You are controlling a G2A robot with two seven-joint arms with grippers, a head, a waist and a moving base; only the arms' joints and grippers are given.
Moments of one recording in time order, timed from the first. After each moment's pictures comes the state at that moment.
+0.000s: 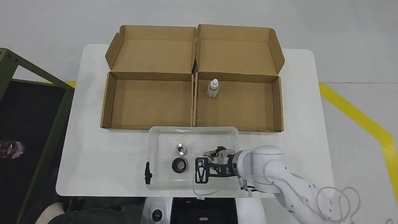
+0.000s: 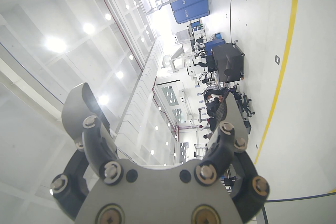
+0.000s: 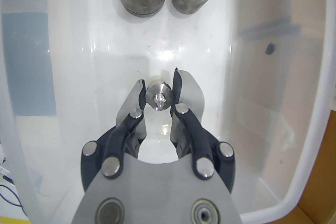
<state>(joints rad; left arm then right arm) -0.19 -0.18 -0.57 -1.44 2.04 -0.23 0.13 -1.25 -1.08 0.86 -2.01 -1.40 -0.79 0.88</state>
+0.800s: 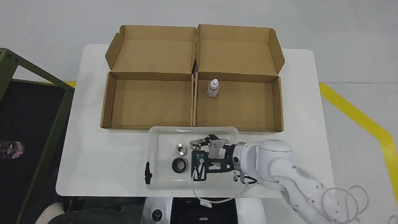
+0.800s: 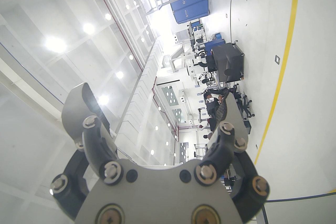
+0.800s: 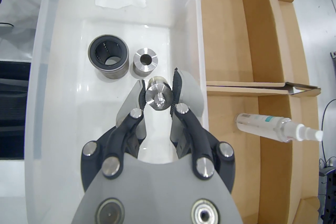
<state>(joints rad) -0.19 -0.18 -0.57 -1.44 2.04 -0.23 0.13 -1.21 -1.08 0.90 -2.06 -1.50 -0.76 0.52</state>
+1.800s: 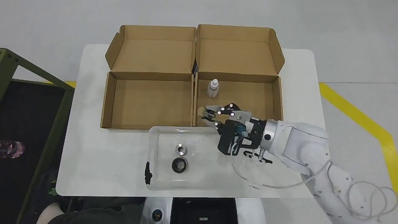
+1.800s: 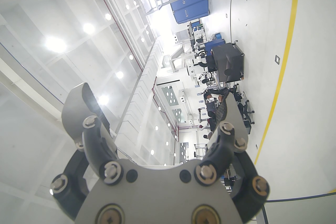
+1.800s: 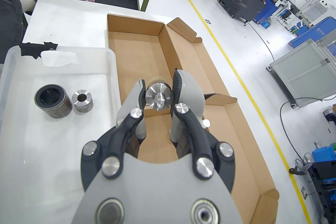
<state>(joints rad) -0.19 -0.18 -0.57 -1.44 2.04 -0.23 0.13 -1.23 -1.06 1.16 -2.07 -1.46 -0.71 0.17</state>
